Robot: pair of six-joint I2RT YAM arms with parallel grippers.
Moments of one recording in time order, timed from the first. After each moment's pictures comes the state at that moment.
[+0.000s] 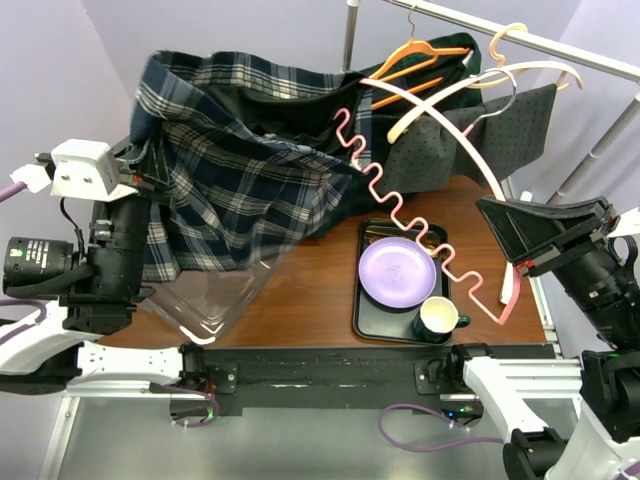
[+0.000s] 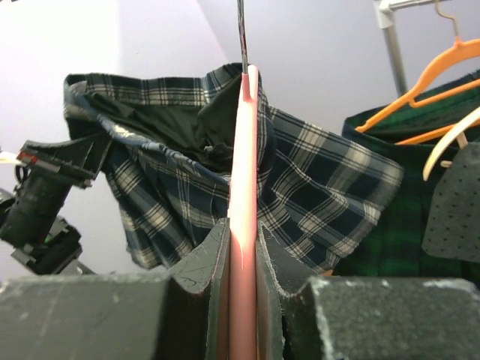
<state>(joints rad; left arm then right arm) -1.35 0.88 1.45 0.47 -1.00 0.94 0.05 0.76 1.83 -0.74 -0.49 0.68</state>
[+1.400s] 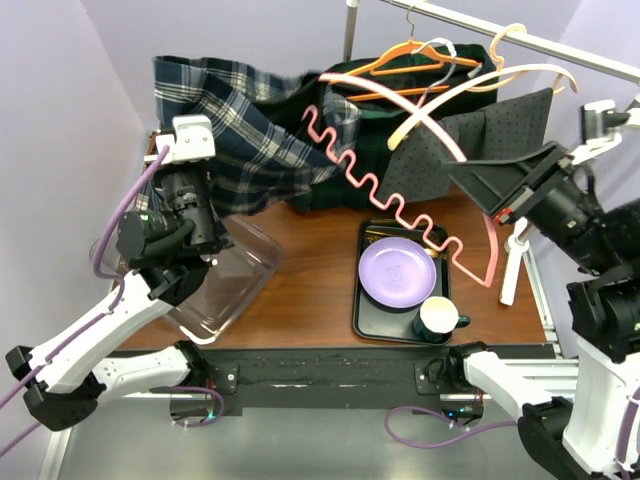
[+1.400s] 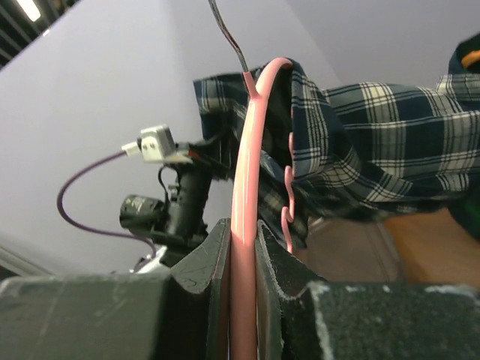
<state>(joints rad) -0.86 1.00 1.20 0.63 -1.03 0.98 0.20 0.94 1.86 -0.63 -0.55 0.90</state>
